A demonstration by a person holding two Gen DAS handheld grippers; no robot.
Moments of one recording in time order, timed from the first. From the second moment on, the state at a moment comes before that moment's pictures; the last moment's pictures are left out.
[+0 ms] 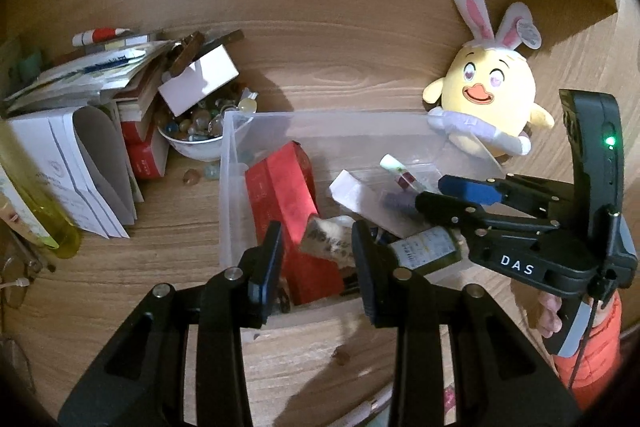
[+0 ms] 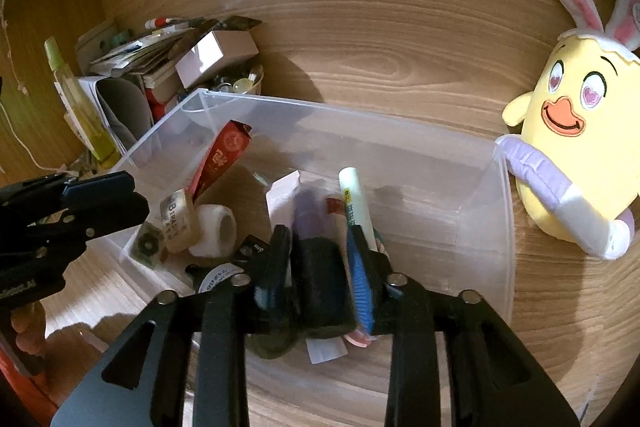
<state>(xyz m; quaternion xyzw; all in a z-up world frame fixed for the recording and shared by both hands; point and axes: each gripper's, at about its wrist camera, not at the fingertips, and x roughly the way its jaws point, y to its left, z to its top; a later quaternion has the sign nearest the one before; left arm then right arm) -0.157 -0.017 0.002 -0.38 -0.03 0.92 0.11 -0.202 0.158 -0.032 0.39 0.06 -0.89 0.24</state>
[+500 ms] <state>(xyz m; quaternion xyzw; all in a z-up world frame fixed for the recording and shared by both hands) -0.107 -0.018 0.020 -0.36 -0.01 0.93 0.12 -0.145 0.165 0.005 0.34 0.07 -0.91 0.24</state>
